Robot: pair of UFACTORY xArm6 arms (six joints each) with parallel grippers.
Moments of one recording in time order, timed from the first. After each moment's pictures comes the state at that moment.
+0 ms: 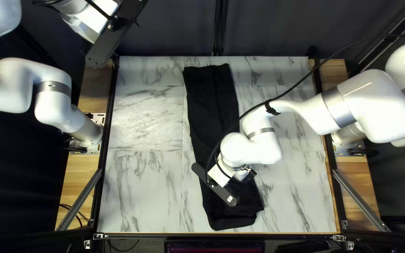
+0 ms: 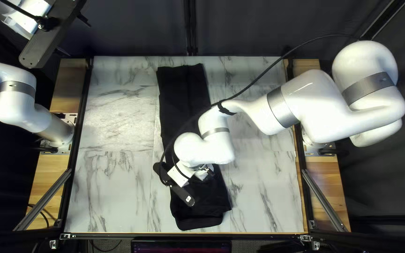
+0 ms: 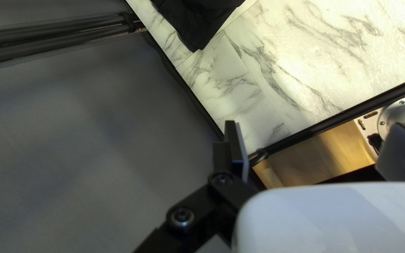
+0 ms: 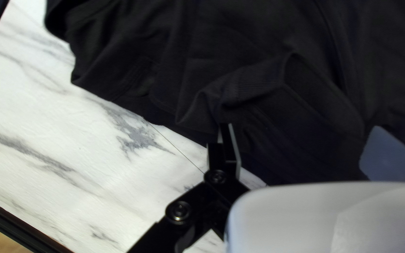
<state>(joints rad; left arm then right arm) 0.14 -0.73 -1.20 0.19 1.66 0.84 0.33 0.37 -1.26 0.06 0.94 -0.52</state>
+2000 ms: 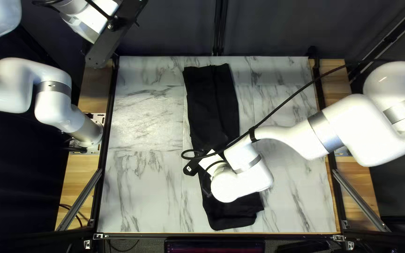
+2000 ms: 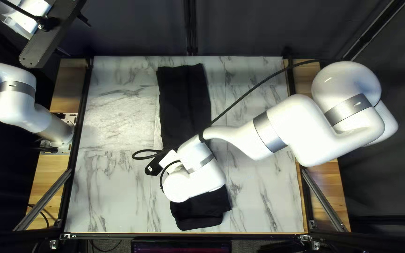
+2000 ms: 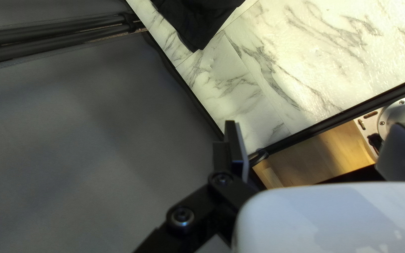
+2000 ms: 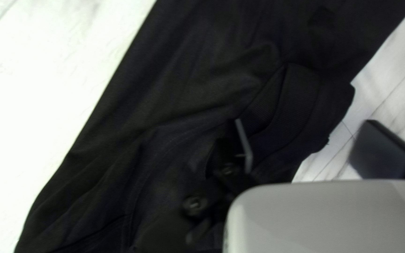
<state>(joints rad) 0.14 -0.73 -1.20 0.19 1.66 0.84 0.41 0.53 -1.45 -0.29 1.20 1.33</state>
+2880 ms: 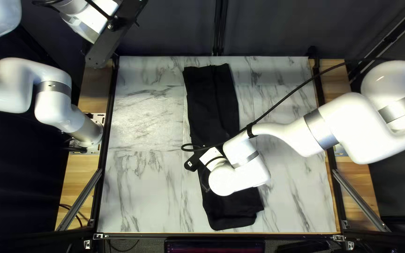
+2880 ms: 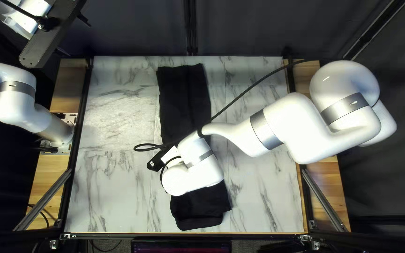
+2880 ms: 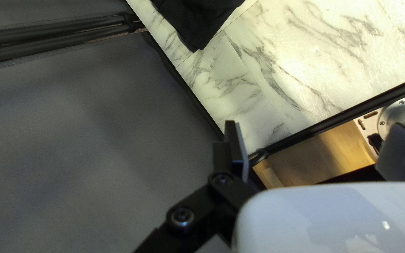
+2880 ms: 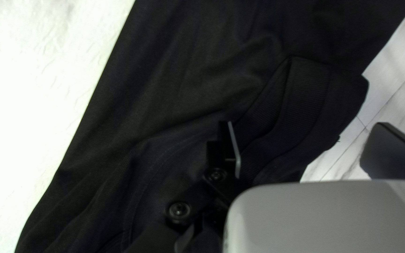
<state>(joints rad) 0.14 -0.73 -1.20 0.19 1.66 0.84 0.40 0.55 -1.48 -0.25 1.21 1.34</state>
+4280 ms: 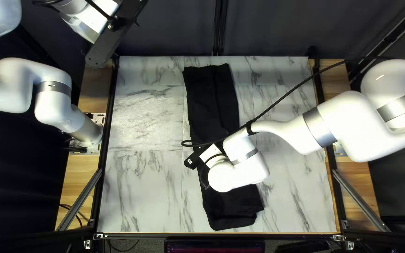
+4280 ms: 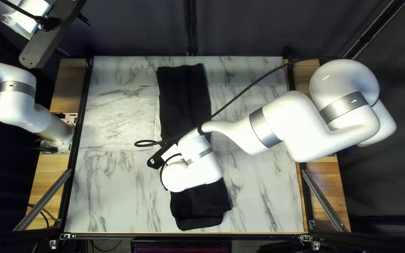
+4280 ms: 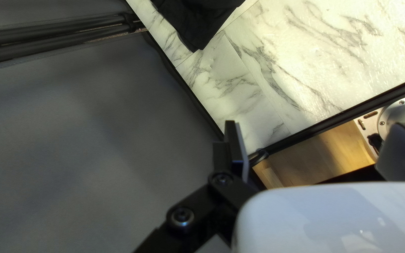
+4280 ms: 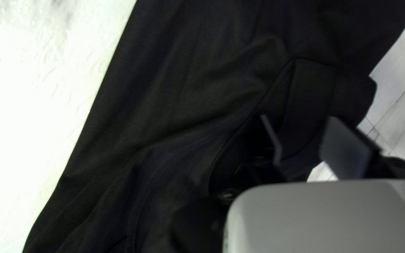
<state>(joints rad) 0.14 -0.73 -1.20 0.19 1.66 0.84 0.38 0.54 -1.44 -0.24 1.17 1.34</state>
